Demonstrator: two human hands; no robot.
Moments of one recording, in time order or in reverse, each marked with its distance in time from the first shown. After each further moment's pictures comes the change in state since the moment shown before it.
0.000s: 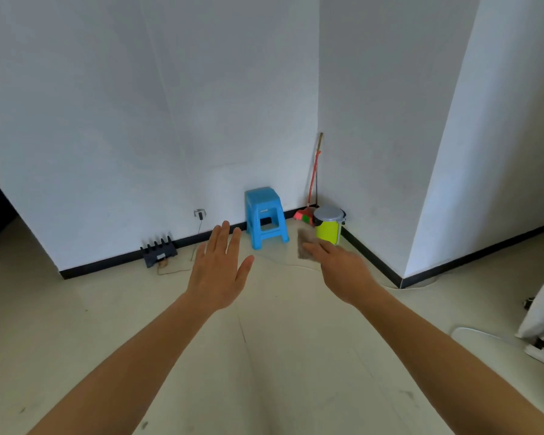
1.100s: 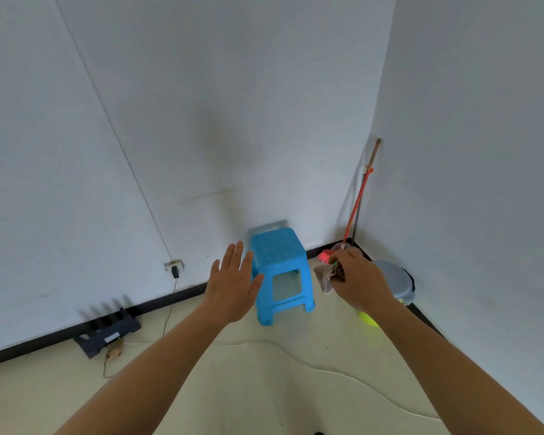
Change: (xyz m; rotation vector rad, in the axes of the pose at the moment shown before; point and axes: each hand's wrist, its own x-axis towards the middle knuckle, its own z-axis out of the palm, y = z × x) left_hand 0.926 -0.257 0.380 -0.040 -0.234 0.026; right_hand 0.896 0.263 0.407 0.267 -0.054 0.248
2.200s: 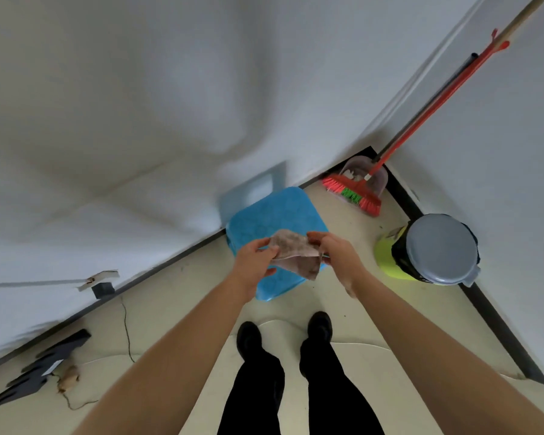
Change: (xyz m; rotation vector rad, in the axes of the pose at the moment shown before) left_hand 0.633 -0.140 0.330 -1.413 -0.747 -0.728; right_hand 0.545 0.106 0.398 0.933 -0.376 1.027
